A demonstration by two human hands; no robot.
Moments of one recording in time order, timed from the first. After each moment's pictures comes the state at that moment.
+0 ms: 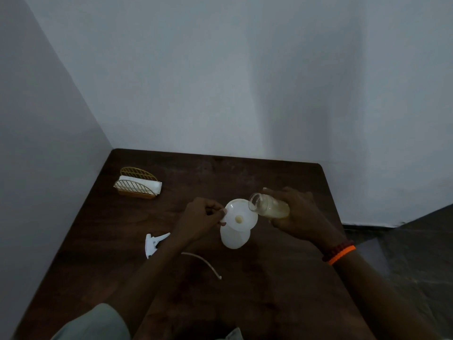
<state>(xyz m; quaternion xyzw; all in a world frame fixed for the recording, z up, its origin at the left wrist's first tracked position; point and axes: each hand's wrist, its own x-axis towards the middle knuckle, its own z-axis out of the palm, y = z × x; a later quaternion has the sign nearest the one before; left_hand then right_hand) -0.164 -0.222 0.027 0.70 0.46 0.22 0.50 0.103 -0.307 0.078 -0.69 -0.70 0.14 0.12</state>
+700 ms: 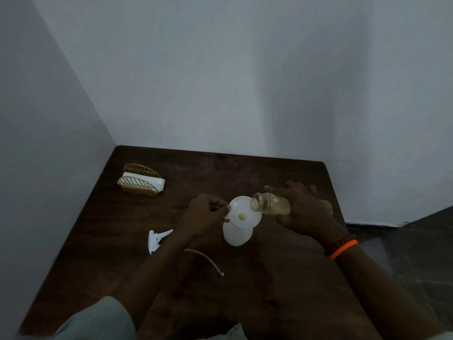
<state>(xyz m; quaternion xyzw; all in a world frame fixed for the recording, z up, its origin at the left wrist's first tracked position) -0.164 -0.222 0.031 0.71 0.46 0.21 0.50 0.100 -0.301 0.084 -0.71 -0.69 0.10 0.04</state>
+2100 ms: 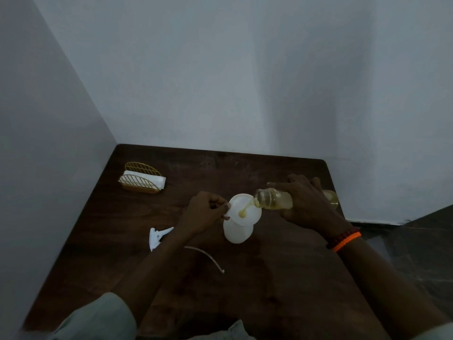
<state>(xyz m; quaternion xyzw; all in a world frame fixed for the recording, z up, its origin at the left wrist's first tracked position) -0.163 -0.223 0.032 0.70 0.46 0.20 0.50 0.101 -0.299 0.098 -0.71 -0.70 0.07 0.01</state>
